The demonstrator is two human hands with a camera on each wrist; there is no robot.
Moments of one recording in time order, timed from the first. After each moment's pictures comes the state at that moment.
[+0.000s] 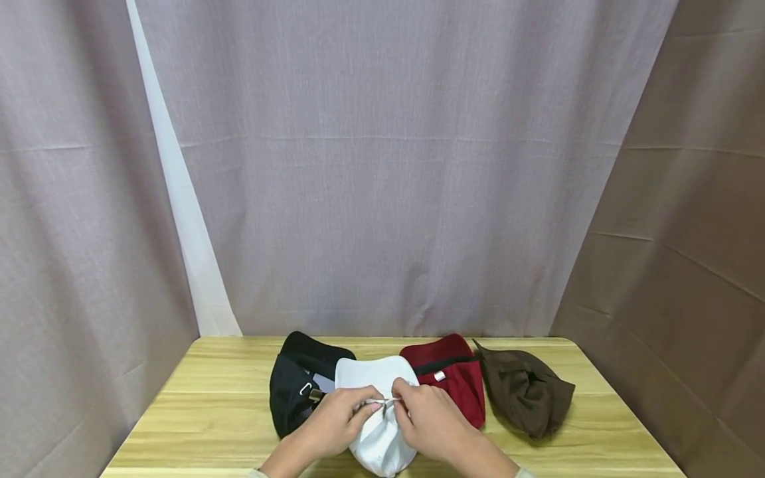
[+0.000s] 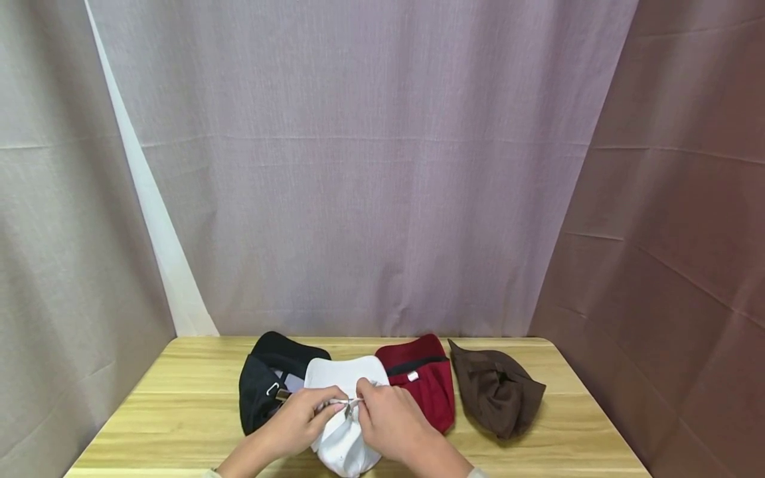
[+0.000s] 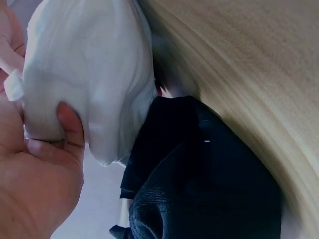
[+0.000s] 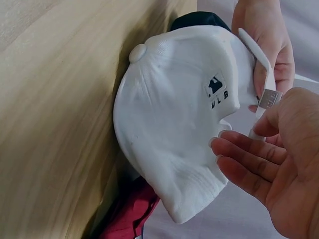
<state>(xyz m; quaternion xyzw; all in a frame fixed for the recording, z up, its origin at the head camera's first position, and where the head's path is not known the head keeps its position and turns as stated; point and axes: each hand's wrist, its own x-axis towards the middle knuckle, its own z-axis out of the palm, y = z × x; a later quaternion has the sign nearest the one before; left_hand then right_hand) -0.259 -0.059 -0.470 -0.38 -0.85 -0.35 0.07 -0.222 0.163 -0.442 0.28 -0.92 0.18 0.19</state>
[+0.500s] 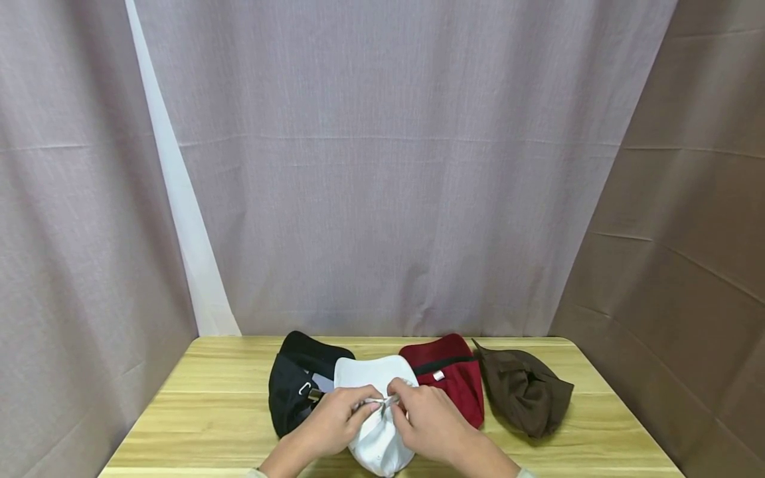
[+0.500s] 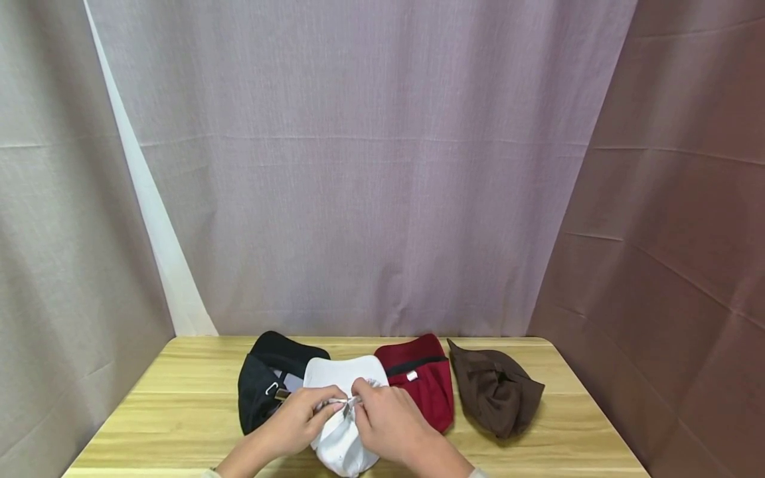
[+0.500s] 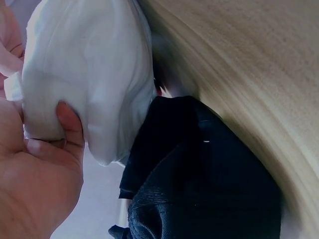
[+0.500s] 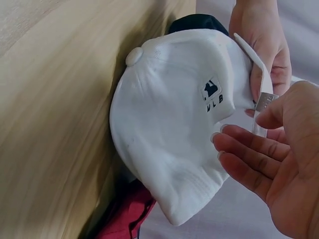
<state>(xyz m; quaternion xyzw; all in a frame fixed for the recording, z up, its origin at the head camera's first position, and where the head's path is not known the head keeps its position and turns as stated) -0.259 -0.058 -0.469 -0.38 -0.85 -0.35 0.06 -0.220 0.164 -0.442 0.30 -0.91 0.18 0.21</state>
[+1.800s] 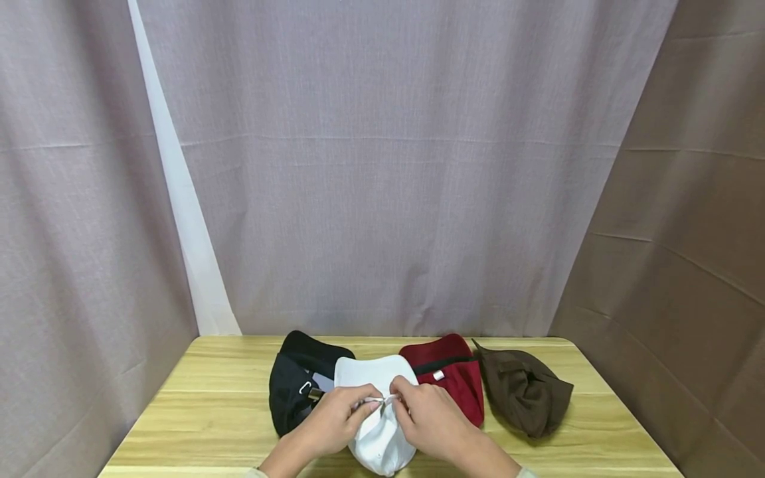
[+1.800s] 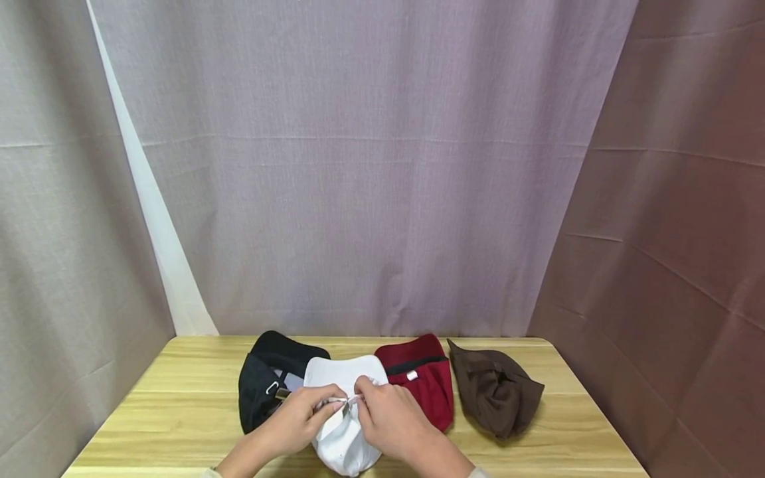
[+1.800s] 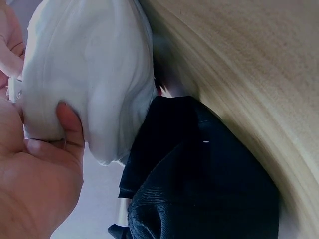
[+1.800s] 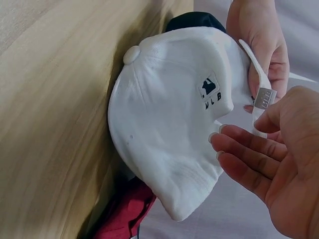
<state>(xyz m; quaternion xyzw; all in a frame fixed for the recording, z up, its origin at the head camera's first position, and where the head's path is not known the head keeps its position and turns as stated) -0.259 -0.059 -0.468 -0.37 -0.85 -0.37 0.04 -0.221 0.165 -0.439 0.28 -0.92 0.18 0.19</state>
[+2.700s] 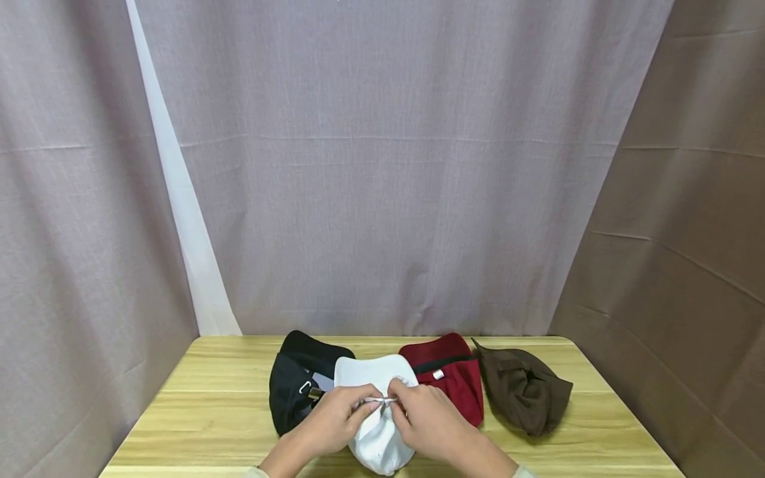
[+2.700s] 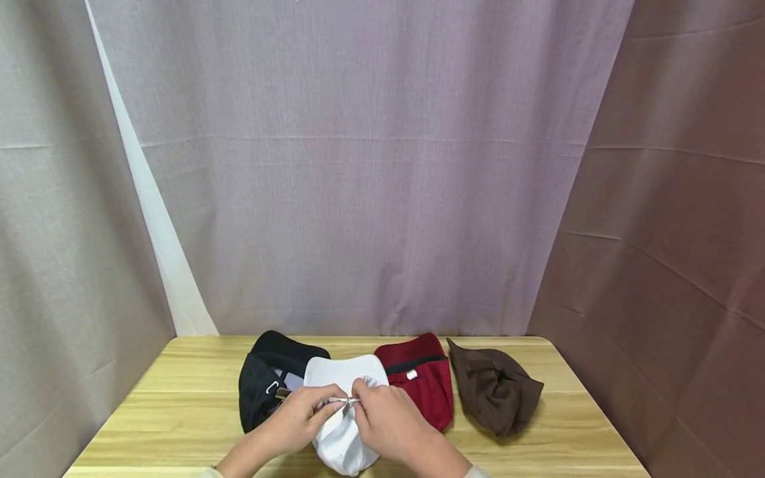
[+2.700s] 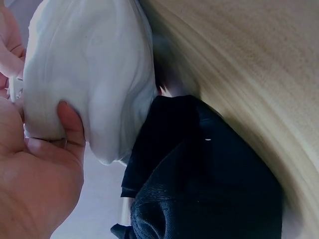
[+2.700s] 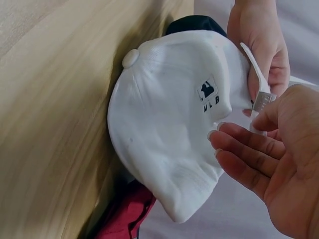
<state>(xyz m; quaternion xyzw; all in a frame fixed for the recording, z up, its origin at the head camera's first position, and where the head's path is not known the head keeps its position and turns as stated) -0.257 -0.059 -0.466 -0.37 -0.86 -0.36 0.05 -0.219 0.162 -0.439 0.31 -0.92 0.17 0.20</state>
